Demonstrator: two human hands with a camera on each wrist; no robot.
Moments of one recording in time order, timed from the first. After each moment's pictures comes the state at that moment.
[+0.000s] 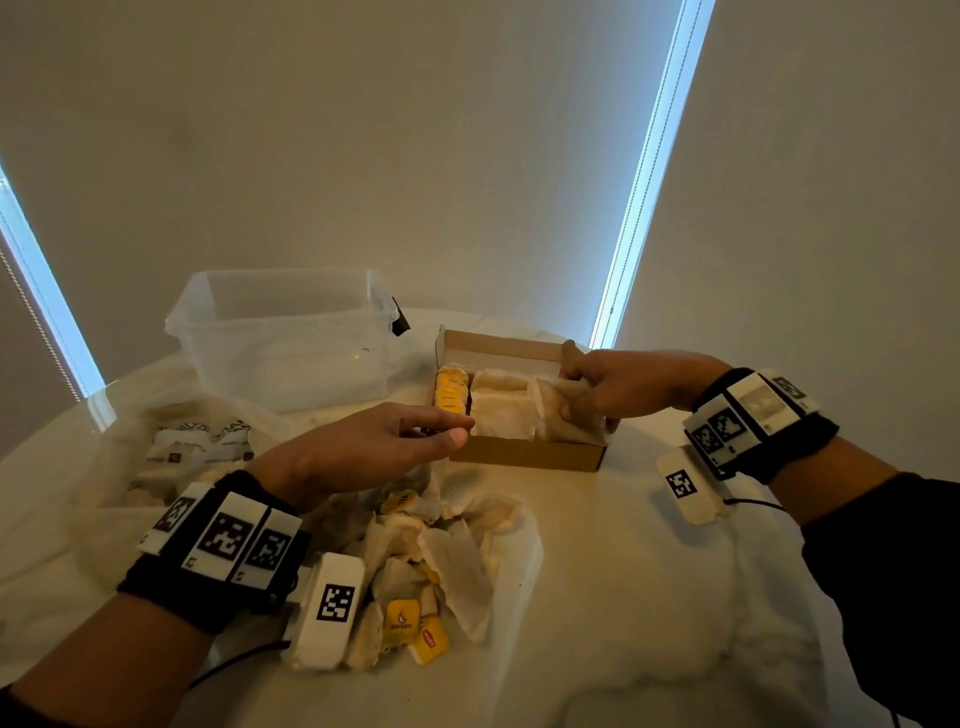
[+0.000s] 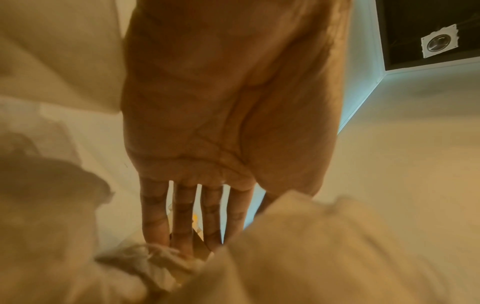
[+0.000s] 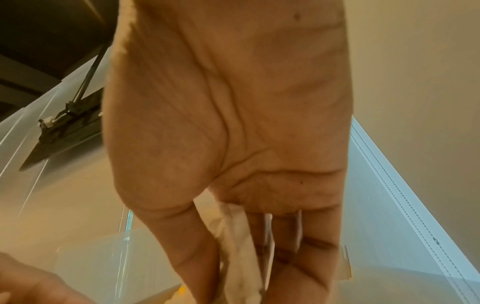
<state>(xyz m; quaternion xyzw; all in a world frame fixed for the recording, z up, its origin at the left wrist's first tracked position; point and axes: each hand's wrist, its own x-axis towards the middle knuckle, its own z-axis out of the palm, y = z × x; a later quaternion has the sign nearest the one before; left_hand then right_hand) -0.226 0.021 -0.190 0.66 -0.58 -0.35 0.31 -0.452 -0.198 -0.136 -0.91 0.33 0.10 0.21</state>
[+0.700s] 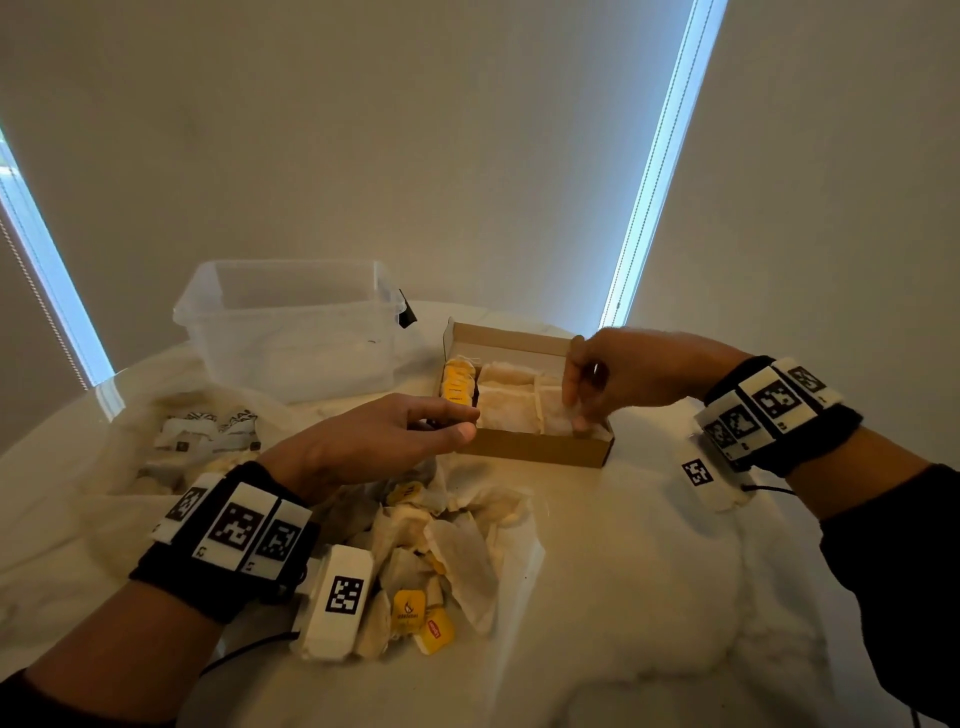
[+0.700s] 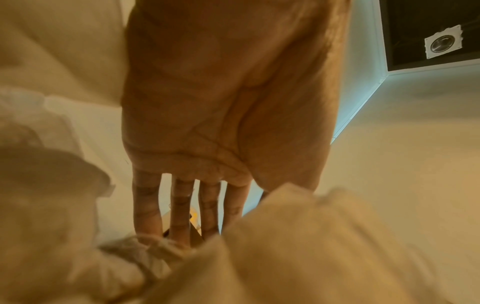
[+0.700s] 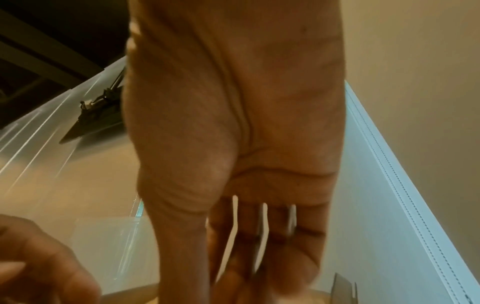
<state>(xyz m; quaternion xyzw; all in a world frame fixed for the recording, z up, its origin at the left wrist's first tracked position) -0.227 0.019 -0.194 0.67 -0.58 -0.33 0.32 -0.455 -0.187 -0.124 -0.94 0.30 0.06 0.11</state>
